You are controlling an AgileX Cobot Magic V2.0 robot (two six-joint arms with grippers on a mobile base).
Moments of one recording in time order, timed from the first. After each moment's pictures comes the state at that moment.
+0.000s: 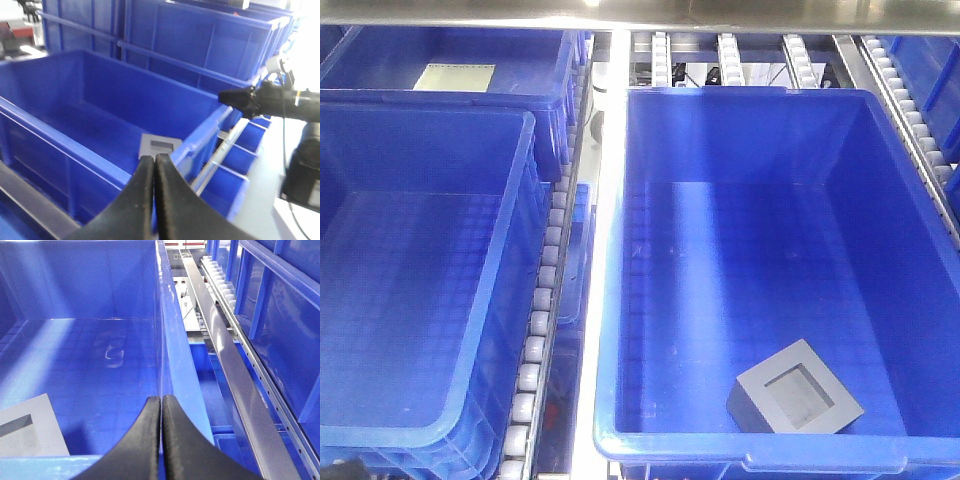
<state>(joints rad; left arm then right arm) -0.94 0.23 -0.34 -0.07 0.26 -0.03 -0.08 -0.01 0.03 0.01 0.21 0.01</state>
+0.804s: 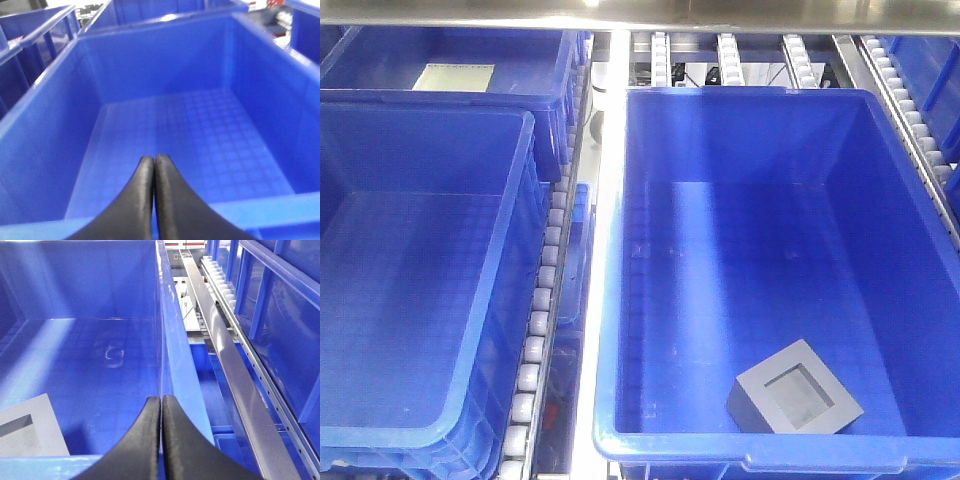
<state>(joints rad) 0.03 -0.01 0.02 0.02 0.17 0.07 -0.08 -0.01 0.03 0.01 0.21 0.01</state>
